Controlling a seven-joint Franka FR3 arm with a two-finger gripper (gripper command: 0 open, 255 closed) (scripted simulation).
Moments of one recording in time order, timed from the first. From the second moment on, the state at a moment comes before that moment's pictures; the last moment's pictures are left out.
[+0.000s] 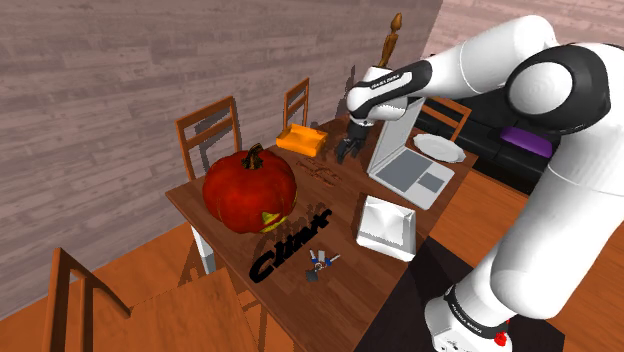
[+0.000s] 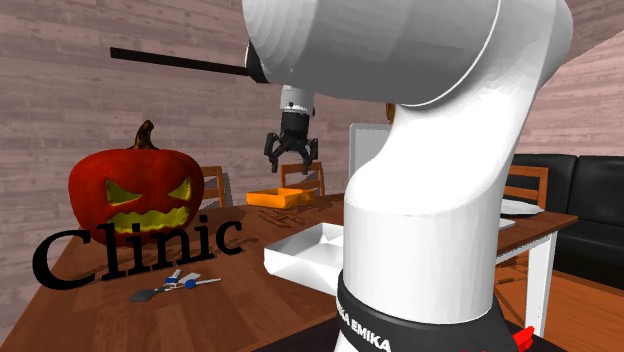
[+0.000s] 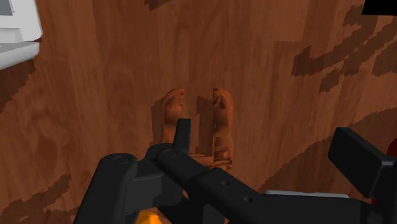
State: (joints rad) arm -0.01 0.20 -0.26 -2.10 0.22 2.28 -0.46
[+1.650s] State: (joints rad) arm -0.11 0.76 -0.20 -1.64 0.32 2.35 -0.57
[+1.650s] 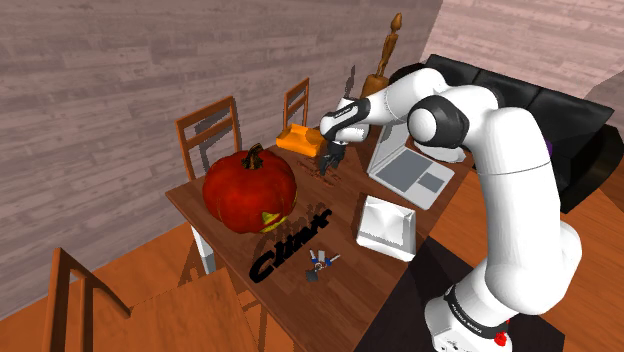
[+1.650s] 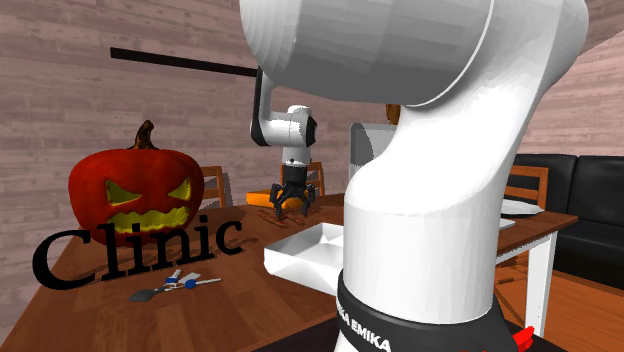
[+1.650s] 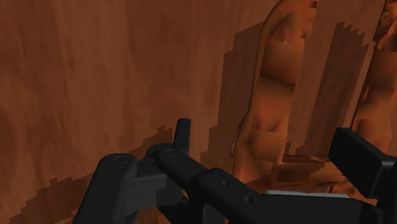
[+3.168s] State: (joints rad) arm -0.09 0.65 -0.22 -1.65 0.29 2.26 -0.55
